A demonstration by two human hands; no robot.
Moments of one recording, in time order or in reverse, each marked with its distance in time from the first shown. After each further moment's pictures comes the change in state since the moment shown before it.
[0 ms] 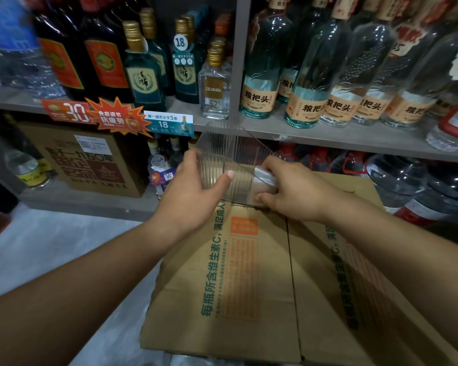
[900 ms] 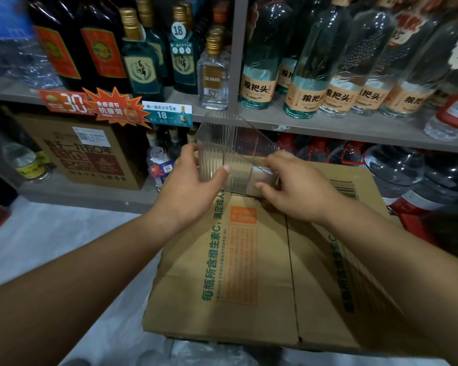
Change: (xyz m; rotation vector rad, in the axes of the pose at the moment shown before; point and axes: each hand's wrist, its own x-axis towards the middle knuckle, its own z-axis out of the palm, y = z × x) left_hand -0.006 -0.001 0.000 -0.033 0.001 -0.021; right_hand -0.016 0.003 0.016 -0.065 0.180 -0.090
